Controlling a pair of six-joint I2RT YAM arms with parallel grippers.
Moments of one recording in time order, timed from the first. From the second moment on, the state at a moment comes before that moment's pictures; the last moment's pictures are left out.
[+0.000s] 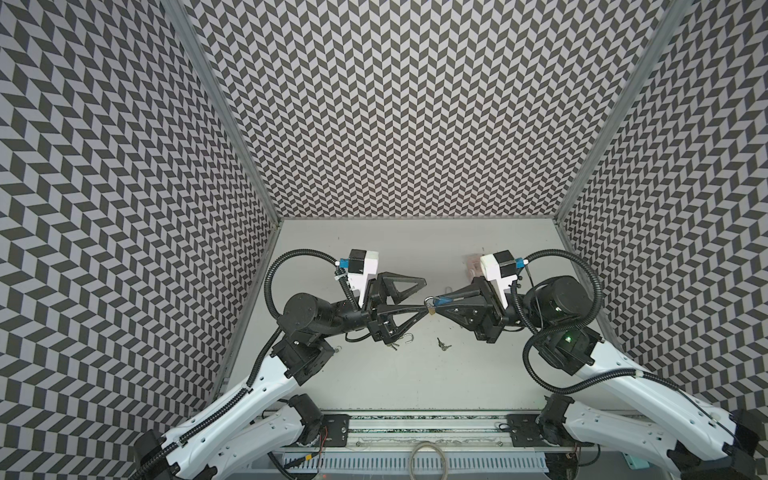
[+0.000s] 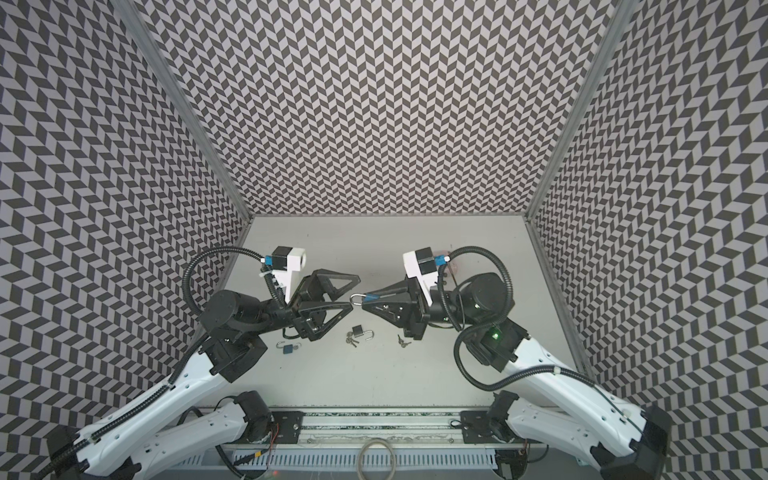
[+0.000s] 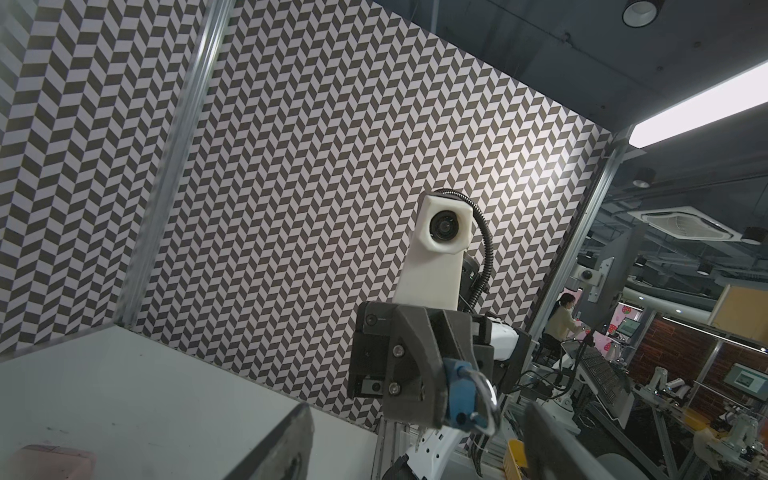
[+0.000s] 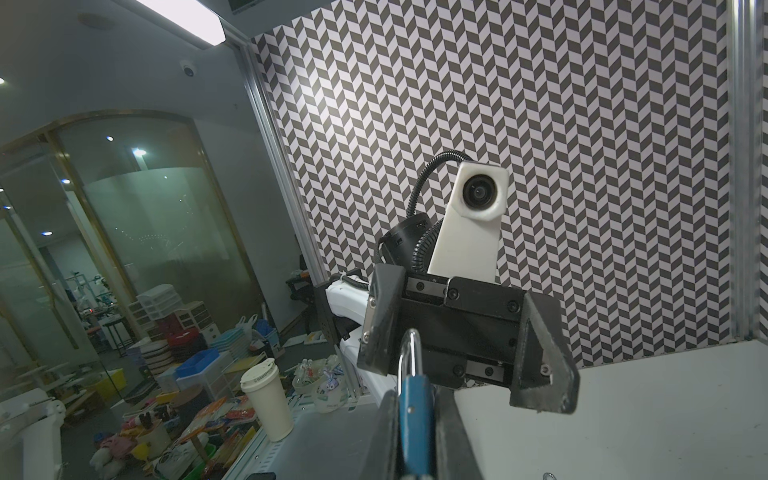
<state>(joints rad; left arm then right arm) -0.78 0.85 0.79 0.49 0.65 -0.68 0.83 0.96 0.91 0.39 -0.76 0.52</state>
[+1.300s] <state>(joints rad) -0.78 0.85 0.86 0.43 0.59 -0.65 0.84 0.93 0.90 0.42 -0.68 0.51</state>
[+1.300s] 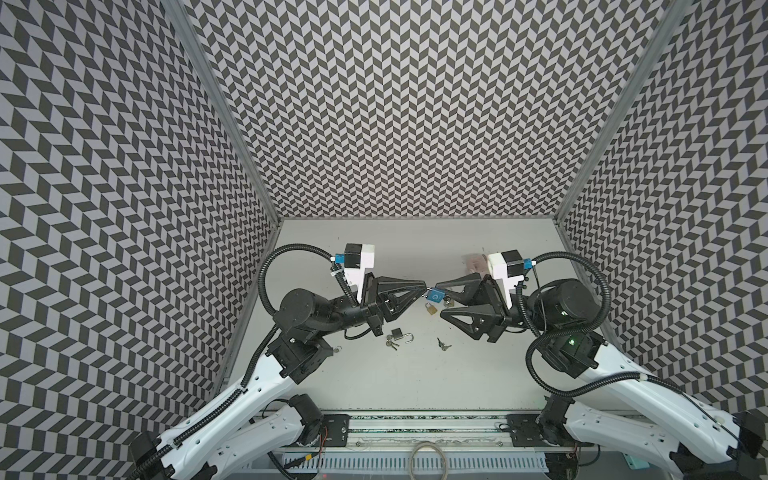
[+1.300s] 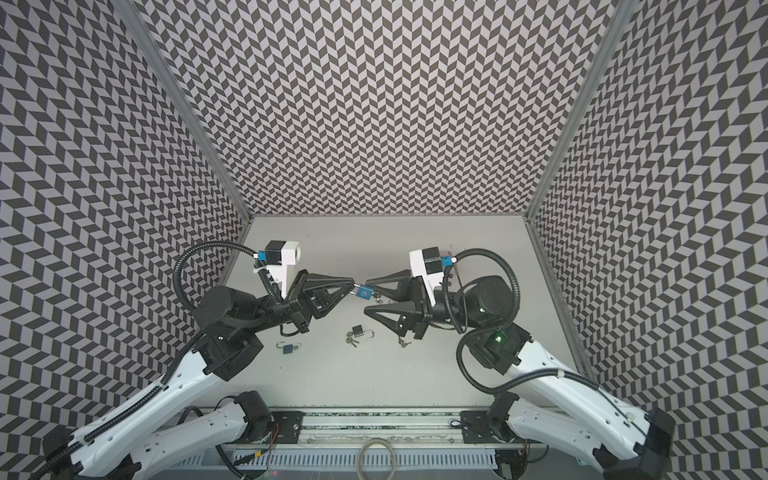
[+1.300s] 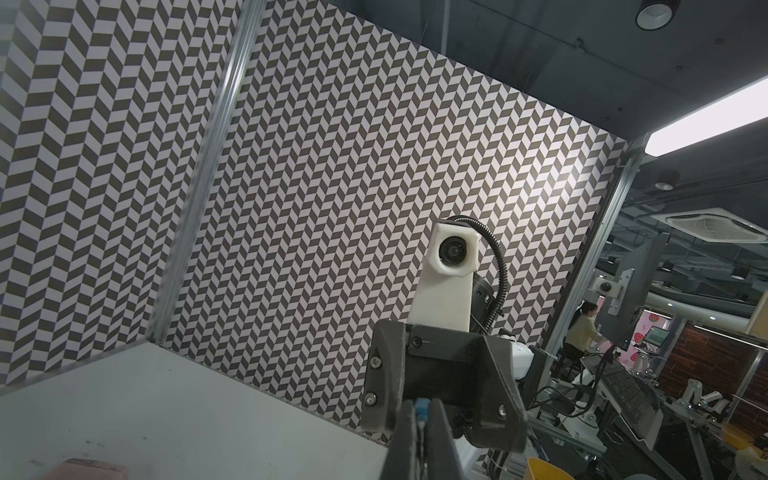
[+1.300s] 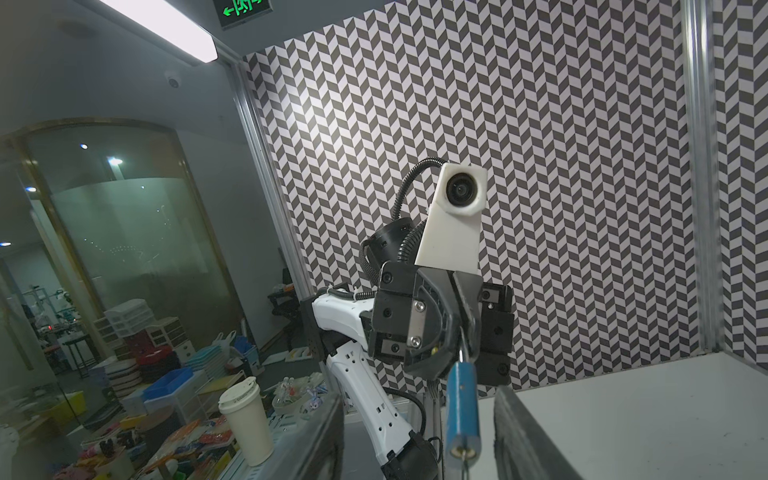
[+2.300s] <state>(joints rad) -0.78 0.85 0.84 0.48 0.59 -0.68 0.85 1.00 0.90 0.50 -0.68 0.56</state>
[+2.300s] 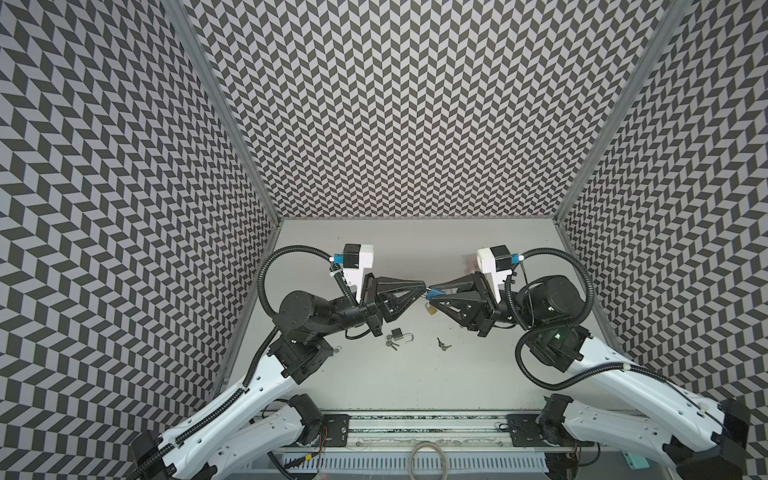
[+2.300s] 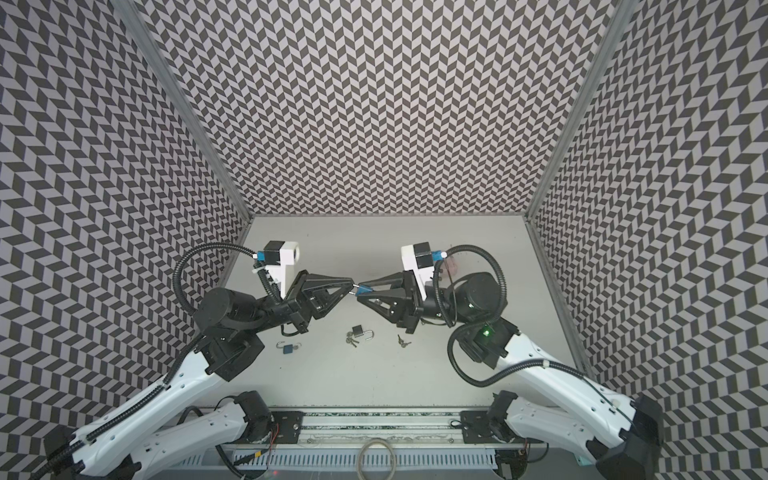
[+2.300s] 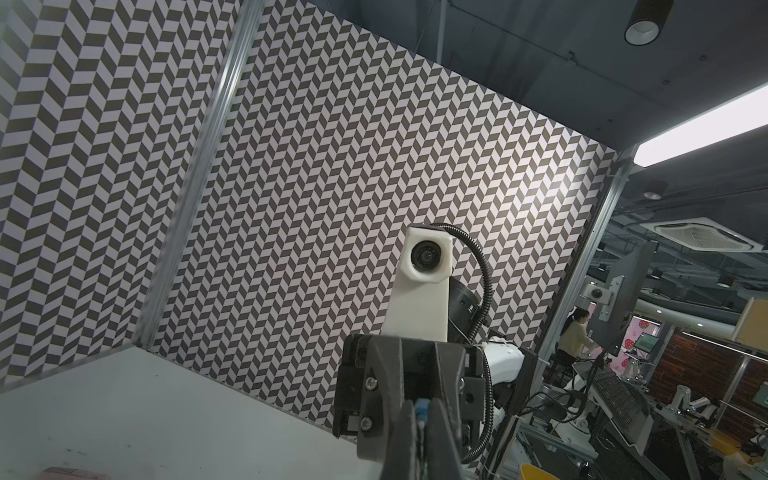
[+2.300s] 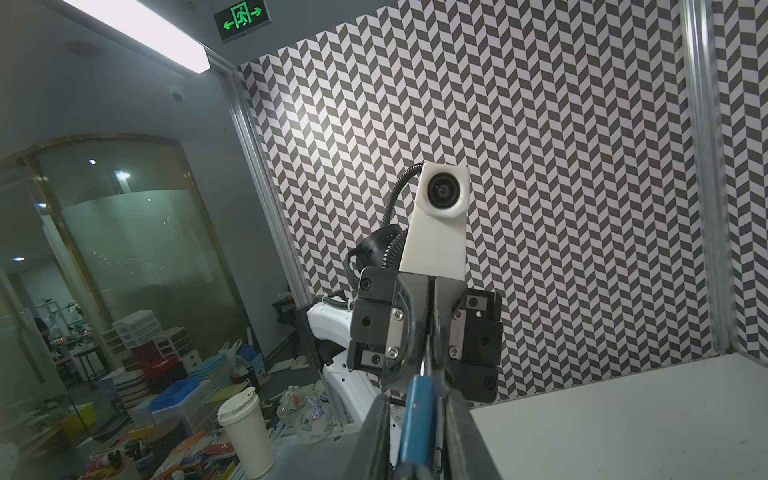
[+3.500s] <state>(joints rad) -0.75 0.82 0.90 0.30 0.69 -0.54 0.85 1.00 1.16 -0.08 -0.72 0.33</state>
